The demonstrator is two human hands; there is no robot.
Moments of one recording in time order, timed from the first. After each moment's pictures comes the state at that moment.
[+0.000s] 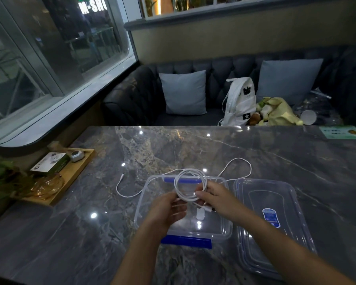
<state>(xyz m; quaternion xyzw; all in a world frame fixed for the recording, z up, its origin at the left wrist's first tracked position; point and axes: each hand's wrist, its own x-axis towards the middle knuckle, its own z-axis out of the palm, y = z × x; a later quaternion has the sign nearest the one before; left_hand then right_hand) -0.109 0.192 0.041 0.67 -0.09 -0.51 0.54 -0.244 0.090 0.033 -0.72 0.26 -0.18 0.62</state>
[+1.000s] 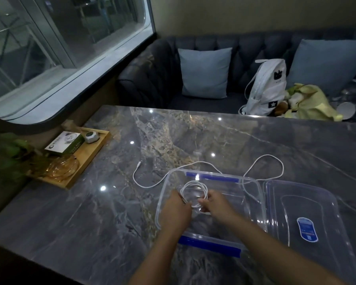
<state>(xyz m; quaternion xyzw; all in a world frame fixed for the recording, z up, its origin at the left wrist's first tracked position) -0.071 0.193 -0.003 0.89 -0.26 -0.24 0.27 -0.157 0.100 -0.035 -0.68 0.44 -0.07 0.58</state>
